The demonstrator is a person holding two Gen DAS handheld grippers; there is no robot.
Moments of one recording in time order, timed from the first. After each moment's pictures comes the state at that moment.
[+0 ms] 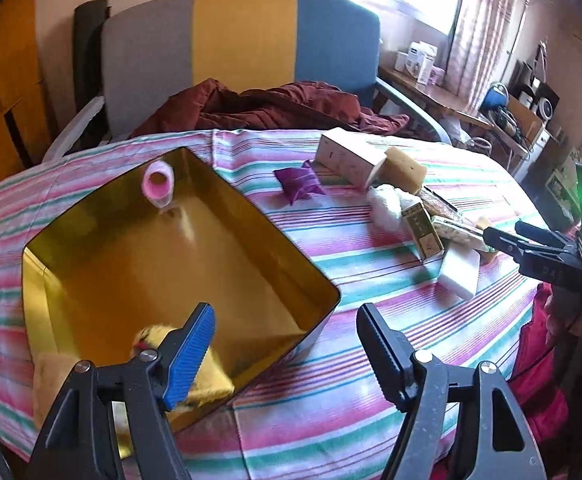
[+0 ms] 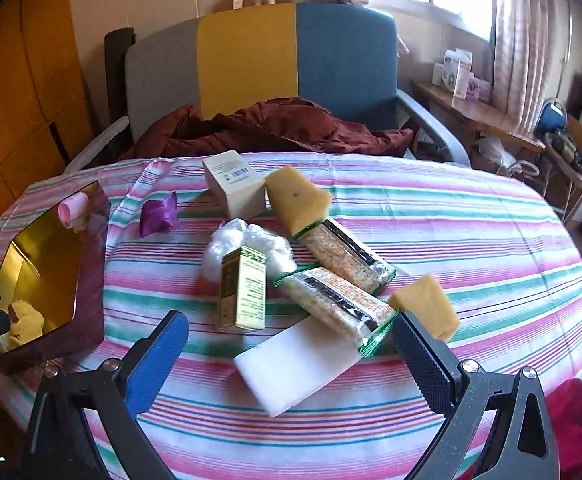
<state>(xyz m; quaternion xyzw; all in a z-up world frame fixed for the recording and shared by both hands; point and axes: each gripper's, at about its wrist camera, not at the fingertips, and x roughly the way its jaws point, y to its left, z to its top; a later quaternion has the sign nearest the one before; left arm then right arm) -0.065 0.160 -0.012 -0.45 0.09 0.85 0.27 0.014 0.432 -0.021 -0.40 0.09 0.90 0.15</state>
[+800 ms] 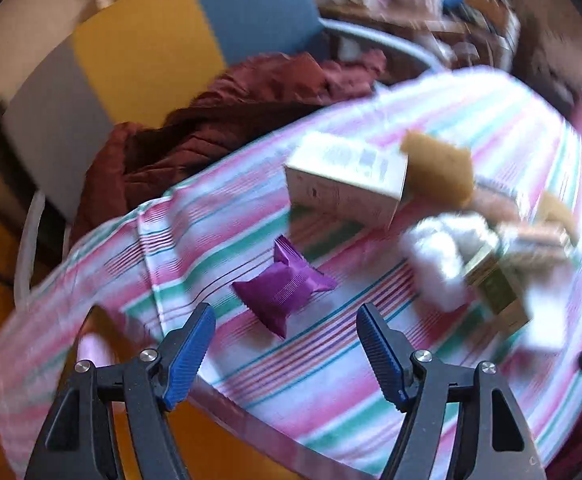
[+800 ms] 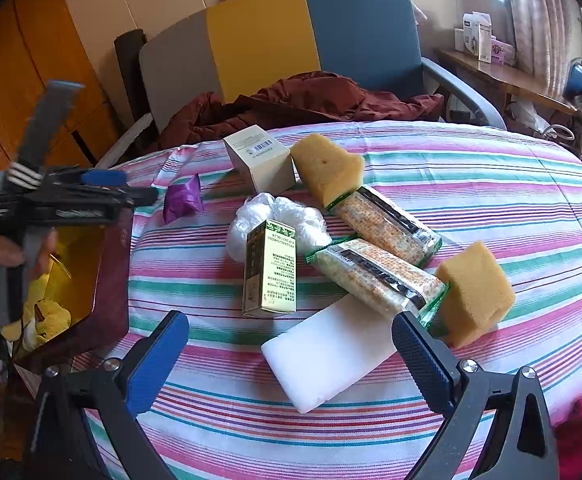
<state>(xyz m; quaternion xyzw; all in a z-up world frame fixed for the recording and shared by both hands) -0.194 0.312 -0.056 -0.44 0.30 0.79 0.32 0.009 0.437 -0.047 -0.42 0.15 0.89 0.08</state>
